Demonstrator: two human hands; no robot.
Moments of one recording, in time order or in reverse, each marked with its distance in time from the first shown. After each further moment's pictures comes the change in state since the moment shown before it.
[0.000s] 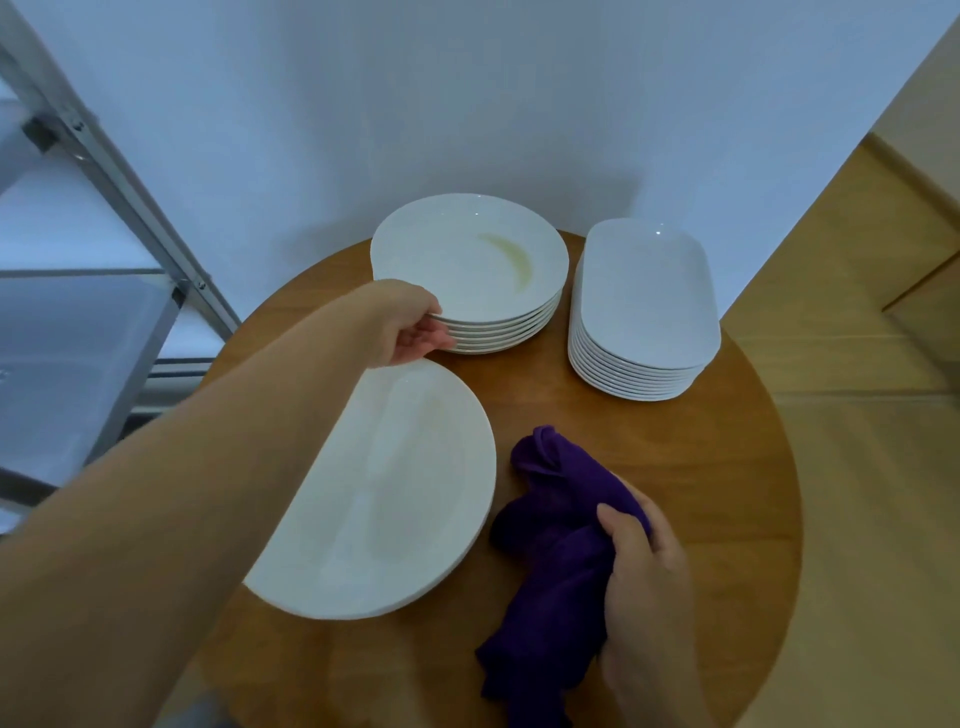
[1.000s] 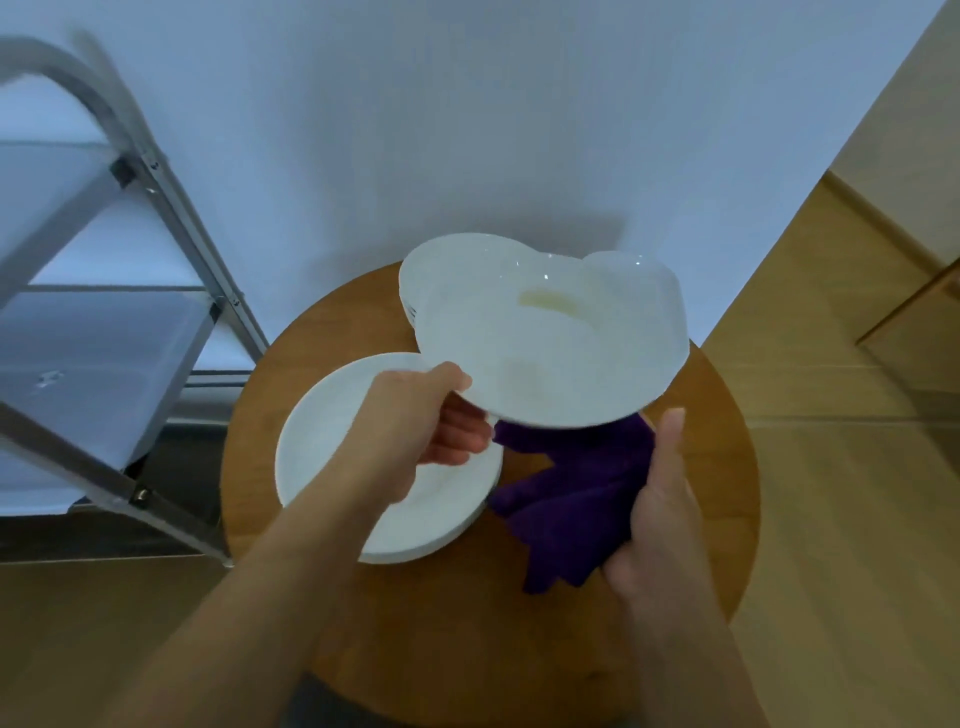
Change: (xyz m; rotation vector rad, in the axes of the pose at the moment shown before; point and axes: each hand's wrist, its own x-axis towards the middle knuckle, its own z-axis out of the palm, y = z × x) left_hand -0.137 -0.077 0.011 -0.280 -0.021 0.278; right_hand -0.031 -0.047 0.001 0.330 -0.291 0.069
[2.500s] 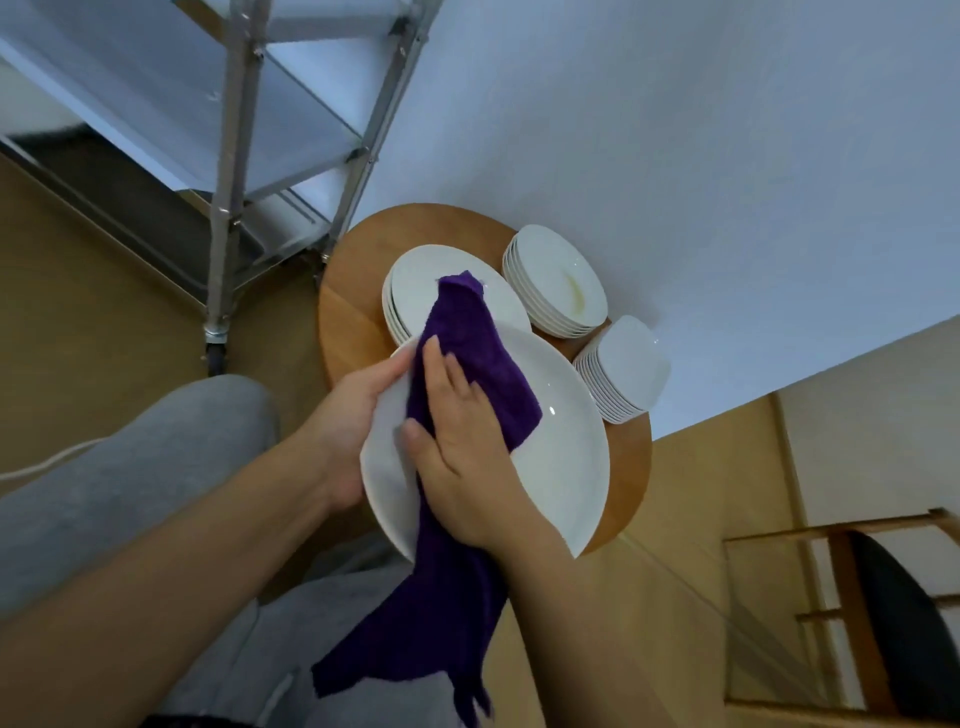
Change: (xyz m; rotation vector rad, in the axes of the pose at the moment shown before) left_hand -0.160 -0.145 -0.032 -1.094 -0.217 0.163; right_hand -0.133 0.062 0.011 -1.812 -0.957 -0.766
